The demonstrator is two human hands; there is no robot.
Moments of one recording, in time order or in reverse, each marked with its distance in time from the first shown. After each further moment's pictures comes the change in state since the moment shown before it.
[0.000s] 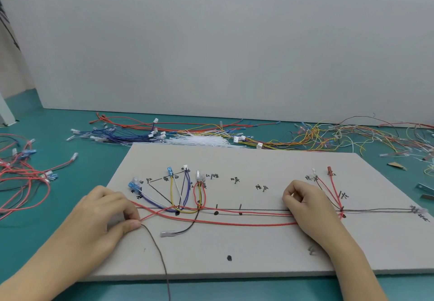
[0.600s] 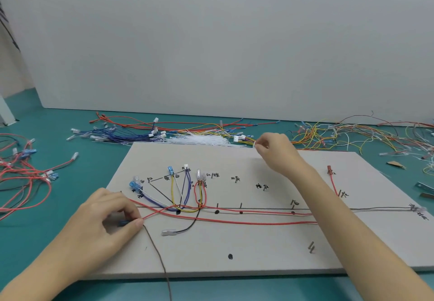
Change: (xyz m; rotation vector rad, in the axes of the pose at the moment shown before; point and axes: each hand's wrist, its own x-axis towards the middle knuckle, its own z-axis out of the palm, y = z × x) left_hand 0.000 0.008 -0.002 -0.128 0.000 -0.092; right_hand 0.112 -0.050 0.016 -0.294 -0.051 -0.096
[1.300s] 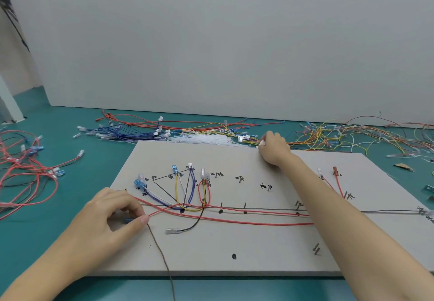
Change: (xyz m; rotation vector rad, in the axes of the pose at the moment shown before) left_hand -0.003 -0.001 0.000 -0.057 0.001 -0.039; right_hand 0.059 0.022 0.046 -0.119 -0.084 0.173
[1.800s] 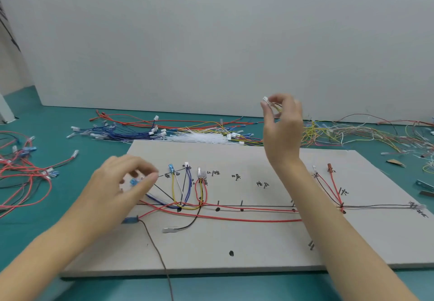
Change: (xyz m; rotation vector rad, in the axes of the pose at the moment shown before) left_hand 0.042 0.027 -0.002 -0.042 0.124 0.012; right_hand -0.078 -0.046 -0.056 0.619 0.936 -0.424
